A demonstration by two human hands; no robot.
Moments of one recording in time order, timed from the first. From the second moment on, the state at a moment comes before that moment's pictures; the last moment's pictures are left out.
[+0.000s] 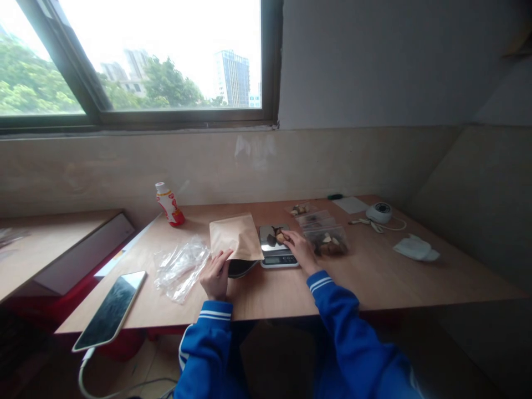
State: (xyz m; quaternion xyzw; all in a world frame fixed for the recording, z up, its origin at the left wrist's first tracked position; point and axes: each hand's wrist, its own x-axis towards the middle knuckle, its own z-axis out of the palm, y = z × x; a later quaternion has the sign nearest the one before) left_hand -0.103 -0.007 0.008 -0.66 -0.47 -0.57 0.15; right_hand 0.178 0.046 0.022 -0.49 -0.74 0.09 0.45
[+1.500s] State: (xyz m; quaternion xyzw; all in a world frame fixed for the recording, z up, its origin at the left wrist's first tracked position) left_hand -0.102 -0.009 0.006 -0.64 -0.49 -0.58 0.11; right_hand 0.175 0.038 0.033 -0.51 -0.74 0.03 0.43
